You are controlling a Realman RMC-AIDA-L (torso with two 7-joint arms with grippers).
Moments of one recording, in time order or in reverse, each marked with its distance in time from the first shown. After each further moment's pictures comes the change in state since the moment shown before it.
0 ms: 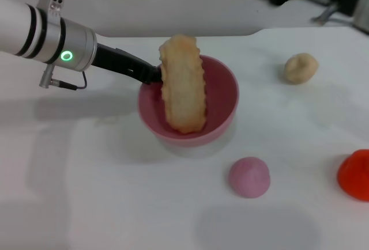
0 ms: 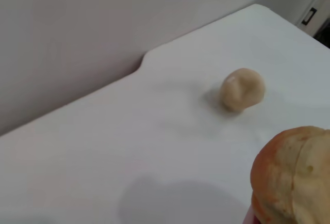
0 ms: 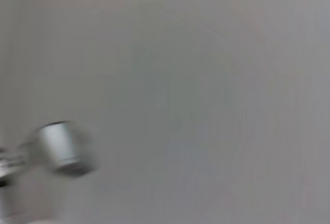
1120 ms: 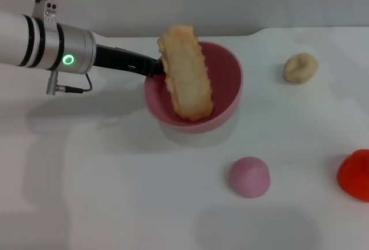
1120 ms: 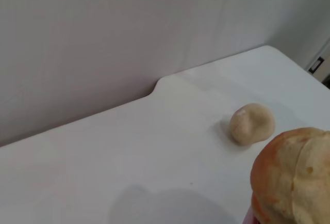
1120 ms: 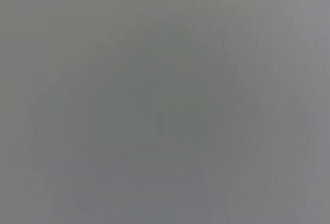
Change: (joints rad) left arm 0.048 -0.037 -0.052 -0.001 -0.062 -0.066 0.004; right arm 0.243 -0.007 0.253 0.586 0.639 -0.008 -0.780
